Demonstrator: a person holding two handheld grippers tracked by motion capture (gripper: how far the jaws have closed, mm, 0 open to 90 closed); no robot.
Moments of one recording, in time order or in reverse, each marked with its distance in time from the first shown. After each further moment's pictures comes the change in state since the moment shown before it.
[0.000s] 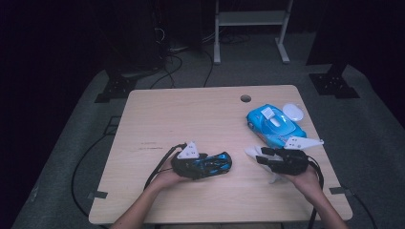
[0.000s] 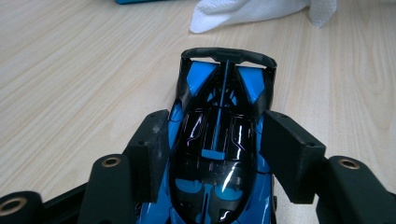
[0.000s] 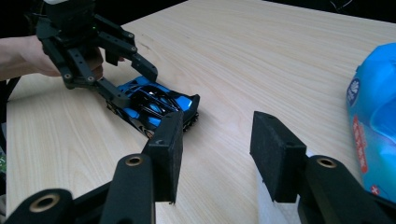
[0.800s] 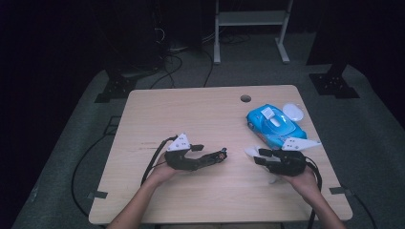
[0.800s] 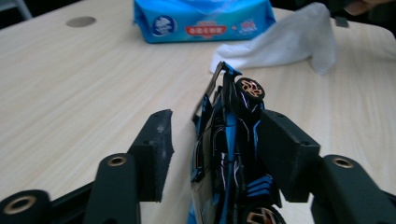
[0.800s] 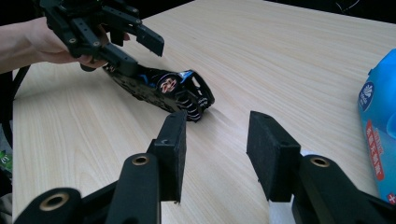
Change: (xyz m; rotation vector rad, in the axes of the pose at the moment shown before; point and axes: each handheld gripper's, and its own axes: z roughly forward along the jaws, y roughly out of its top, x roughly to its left) left arm 0.013 0.008 -0.019 -0.117 0.017 -0.054; right arm 0.007 0.001 0.004 0.000 0.014 -0.011
